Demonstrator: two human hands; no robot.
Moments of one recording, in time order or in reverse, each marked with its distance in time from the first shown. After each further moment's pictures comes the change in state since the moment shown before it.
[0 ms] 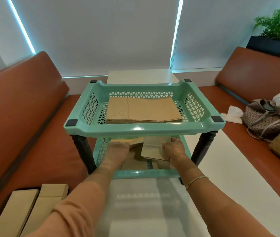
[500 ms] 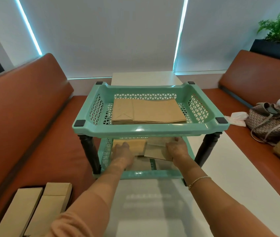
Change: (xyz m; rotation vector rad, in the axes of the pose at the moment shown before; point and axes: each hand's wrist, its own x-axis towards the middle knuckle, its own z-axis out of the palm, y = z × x) left_hand -0.003 0.005 0.000 -0.459 -0.273 -0.422; right_hand -0.010 -0.007 -0.002 -0.078 -0.061 -0.046
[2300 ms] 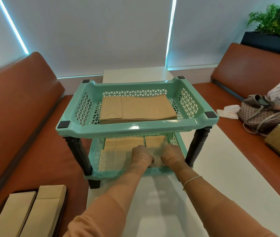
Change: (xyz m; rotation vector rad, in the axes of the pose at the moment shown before) left_hand -0.023 0.077 0.037 -0.119 -0.086 -0.036; right_hand 0.011 0.029 -0.001 -1.033 0.047 -0.161
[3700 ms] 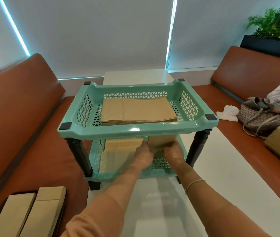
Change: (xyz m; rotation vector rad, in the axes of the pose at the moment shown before) left_hand -0.019 0.007 -0.018 -0.300 -0.083 0.158; right_hand -0.006 0.000 -0.009 0.836 0.124 0.153
